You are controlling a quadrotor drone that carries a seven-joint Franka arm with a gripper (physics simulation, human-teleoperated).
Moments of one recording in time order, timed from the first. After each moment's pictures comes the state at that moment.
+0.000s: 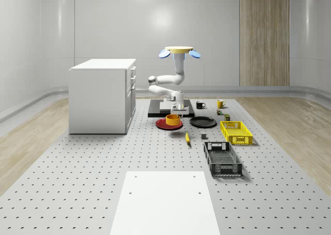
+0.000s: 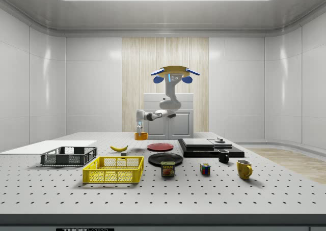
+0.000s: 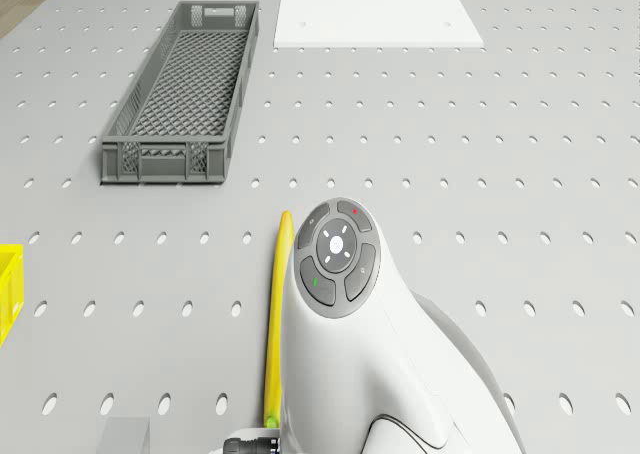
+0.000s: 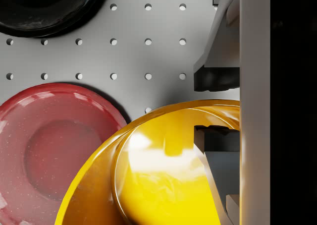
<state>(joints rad) -1.27 -1.46 1.14 -2.69 -2.00 1.65 1.64</state>
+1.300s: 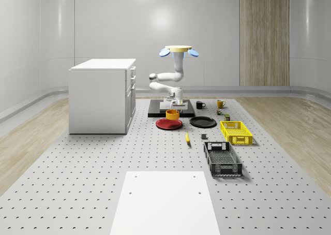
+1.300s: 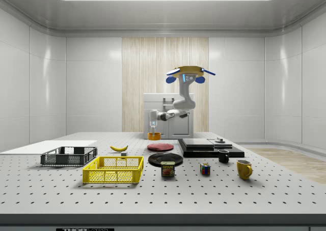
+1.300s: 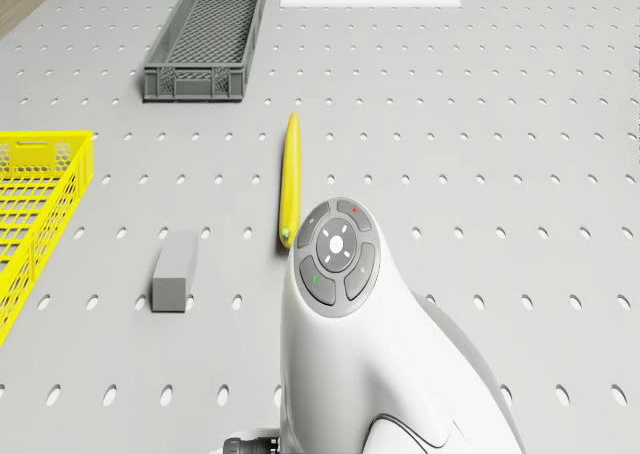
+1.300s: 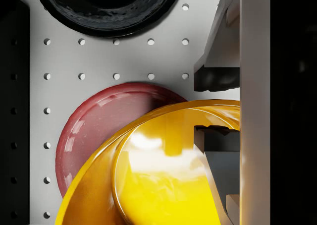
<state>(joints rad) -1.27 -1.46 1.14 -2.69 -2.00 1.65 1.64</state>
